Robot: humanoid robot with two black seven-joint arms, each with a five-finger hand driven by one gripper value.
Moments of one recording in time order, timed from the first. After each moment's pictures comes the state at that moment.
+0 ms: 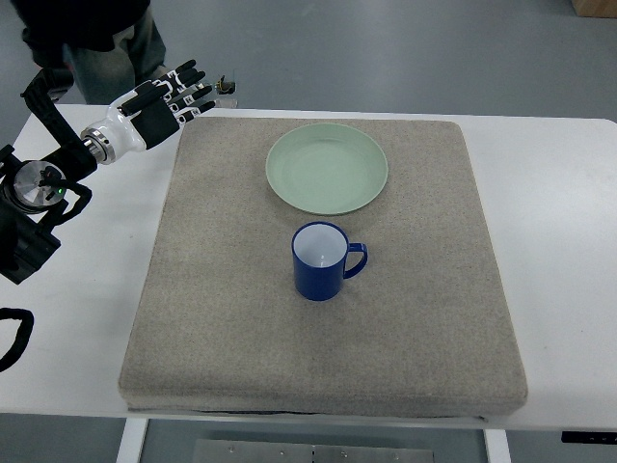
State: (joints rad) left arm -0.91 0.27 -0.91 -0.35 0.01 -0.60 0.17; right arm 0.05 0.00 0.01 0.12 0.00 -0.05 -0.01
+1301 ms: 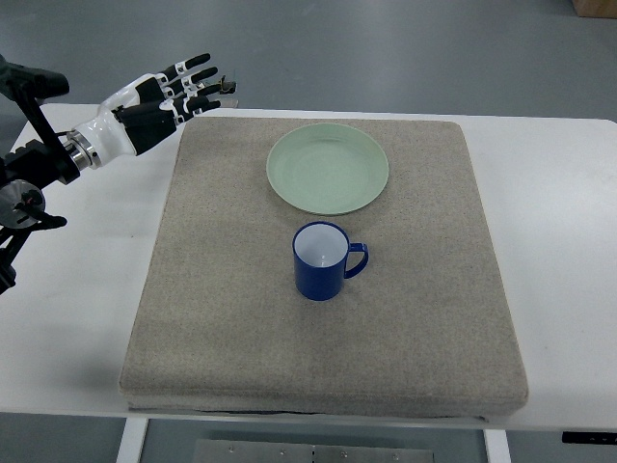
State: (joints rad) left arm -0.72 0.45 -0.91 -0.82 0.42 -0.61 -0.07; right arm 0.05 0.00 0.01 0.12 0.00 -0.05 -0.01
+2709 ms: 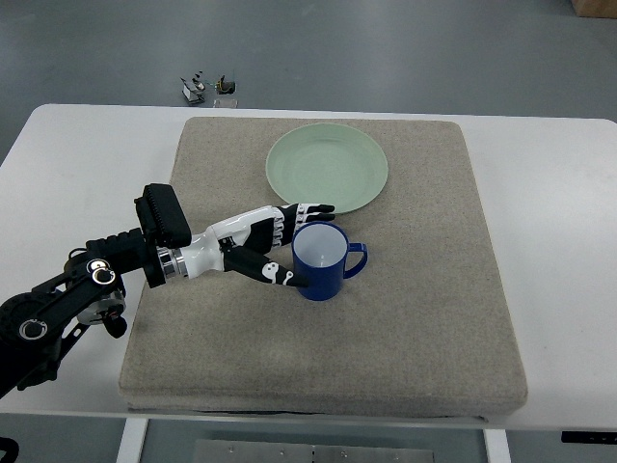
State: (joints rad) left arm -0.47 0.30 -0.86 -1.09 1.08 -0.61 -0.34; right arm 0.05 0.00 0.01 0.12 0.00 -0.05 -0.01
